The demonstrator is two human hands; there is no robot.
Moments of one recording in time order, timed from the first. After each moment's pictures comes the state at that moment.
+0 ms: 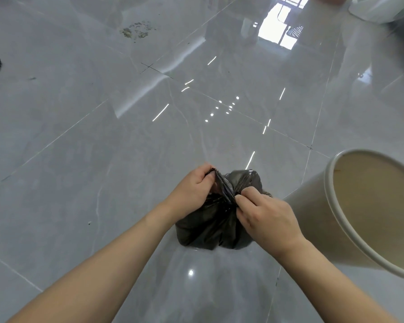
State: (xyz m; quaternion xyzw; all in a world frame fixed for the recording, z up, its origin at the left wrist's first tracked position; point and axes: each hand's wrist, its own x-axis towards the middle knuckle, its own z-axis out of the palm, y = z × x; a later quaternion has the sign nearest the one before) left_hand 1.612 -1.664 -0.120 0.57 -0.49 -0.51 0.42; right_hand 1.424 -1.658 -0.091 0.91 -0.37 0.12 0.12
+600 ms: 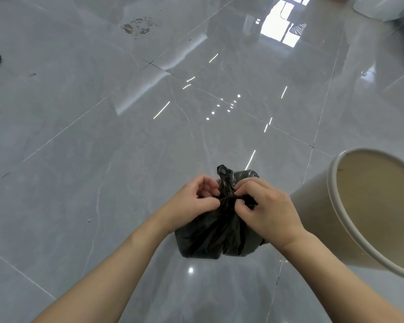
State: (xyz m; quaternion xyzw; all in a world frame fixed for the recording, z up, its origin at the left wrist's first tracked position) left_hand 1.620 -1.634 -0.124 0.55 -0.45 -0.60 0.37; right_hand 1.432 -1.667 -0.080 0.86 -0.45 0.20 -0.12
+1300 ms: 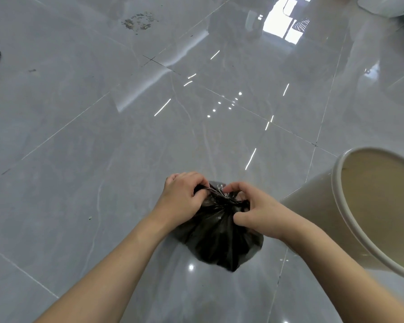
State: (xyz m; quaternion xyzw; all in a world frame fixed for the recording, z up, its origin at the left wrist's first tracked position) left_hand 1.631 -1.639 -0.142 0.67 -0.63 -0.26 0.31; right_hand 1.444 -1.674 -0.069 0.65 -0.52 0.00 -0.55
